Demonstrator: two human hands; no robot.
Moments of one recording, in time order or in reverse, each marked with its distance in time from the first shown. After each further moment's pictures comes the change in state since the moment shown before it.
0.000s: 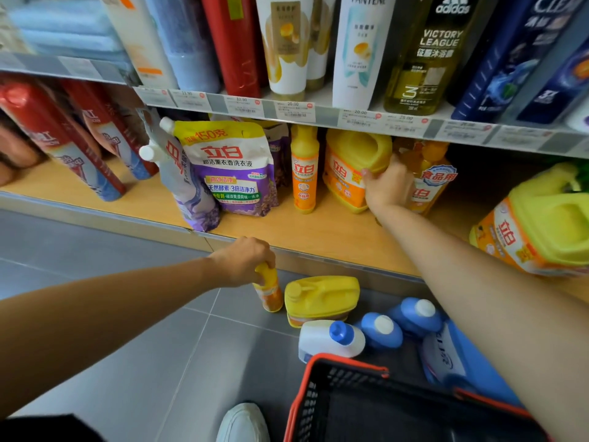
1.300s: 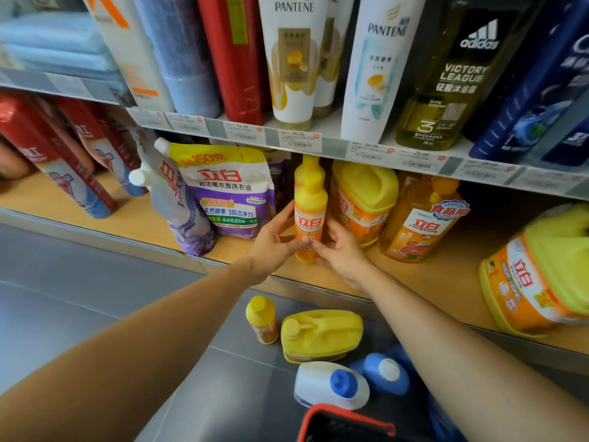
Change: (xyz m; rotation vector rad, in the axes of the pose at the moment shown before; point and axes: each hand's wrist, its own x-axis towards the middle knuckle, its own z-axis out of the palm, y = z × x) left_hand 0.077 0.018 -0.021 -1.422 0.538 -0.124; right_hand -0.047 0.030 0.072 0.651 -0.850 0.062
